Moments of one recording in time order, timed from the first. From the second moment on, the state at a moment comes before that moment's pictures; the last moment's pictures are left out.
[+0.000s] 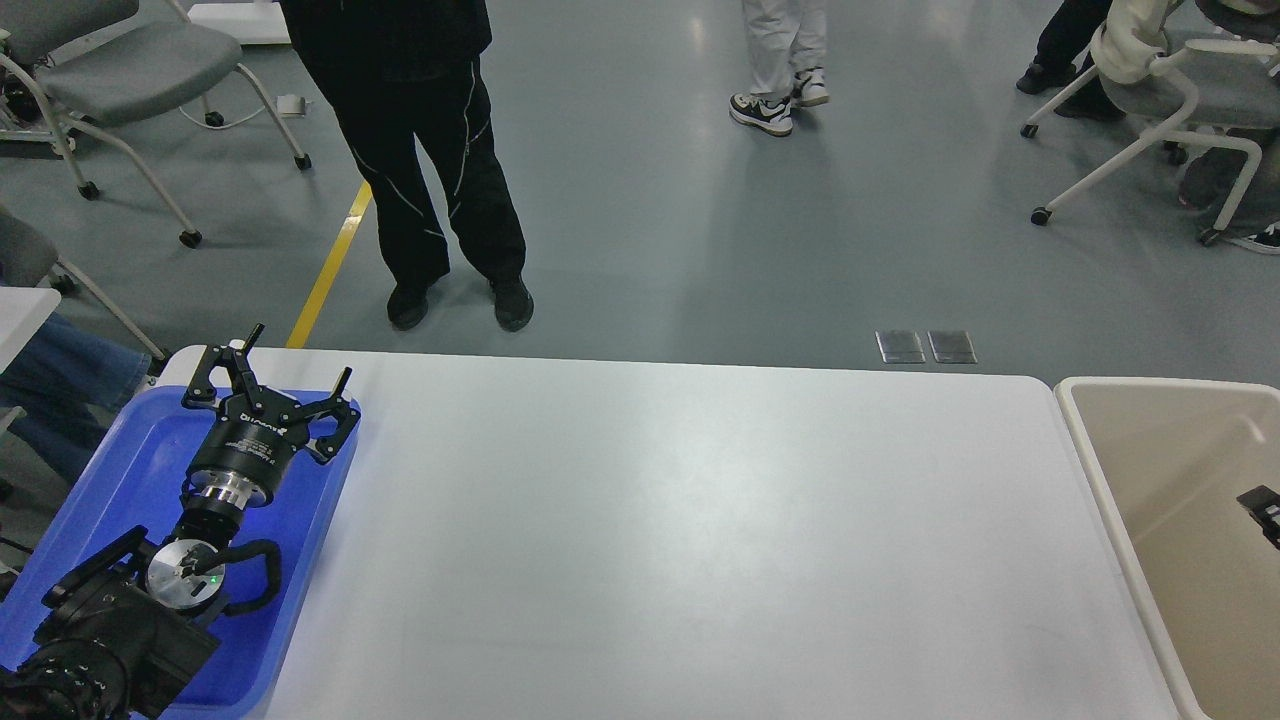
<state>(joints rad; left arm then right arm) -0.57 0.28 -0.93 -0.27 -0.13 -0.79 -0.32 0.62 -0.42 -0.08 -0.11 -0.39 0.06 0.25</state>
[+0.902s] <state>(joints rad) -0.57 0.28 -0.93 -0.27 -0.13 -0.79 -0.32 1.10 -0.75 0.48 0.44 -0.39 0.07 0.25</state>
